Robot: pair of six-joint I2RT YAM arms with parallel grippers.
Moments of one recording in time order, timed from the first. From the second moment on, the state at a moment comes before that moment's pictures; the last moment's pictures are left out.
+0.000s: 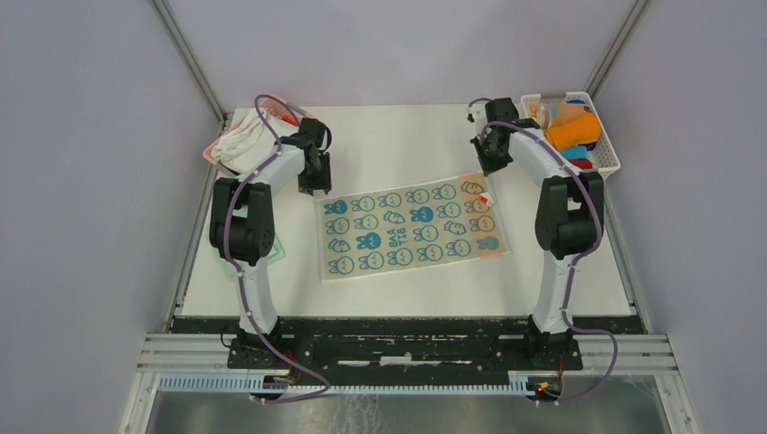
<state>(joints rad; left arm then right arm) -0.21 2.02 1.54 -0.69 -0.12 -0.26 0.15 2.06 1.71 -0.72 0.03 -0.19</state>
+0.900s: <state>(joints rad) -0.18 2.10 1.60 -0.73 -0.05 -0.24 0.11 2.08 1.71 -0.68 -0.05 -0.17</state>
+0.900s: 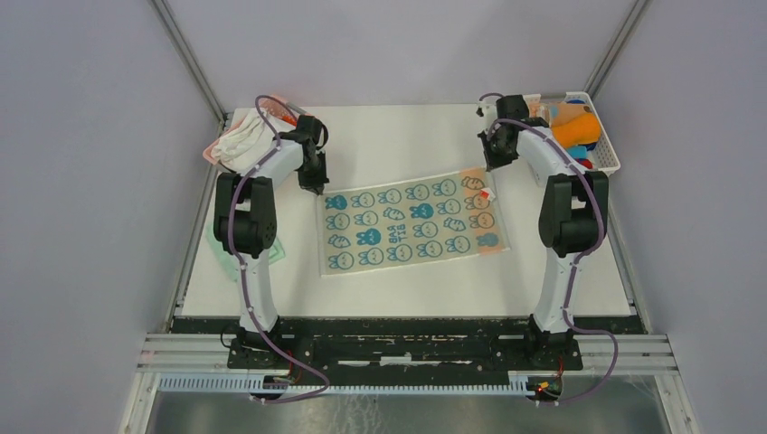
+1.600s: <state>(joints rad) -0.16 1.82 1.49 -0.63 -0.02 -0.21 0.03 1.91 1.65 -0.66 -0.16 -0.15</state>
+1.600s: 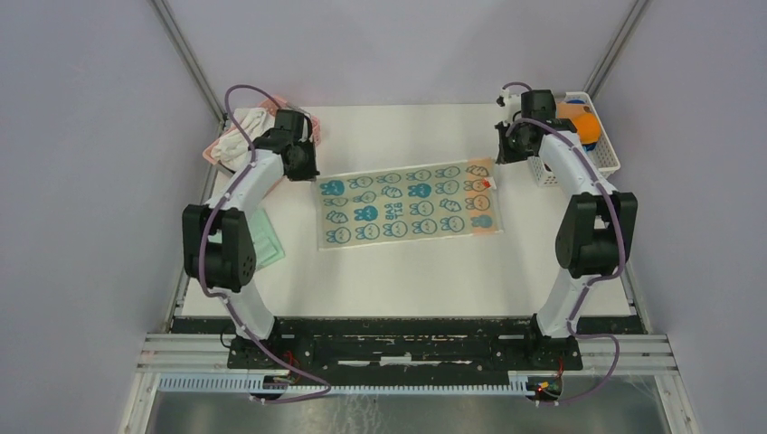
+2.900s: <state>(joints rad) -0.16 0.97 0.71 -0.54 0.08 -0.58 0.02 1.38 0.94 -0.61 -0.19 0.29</state>
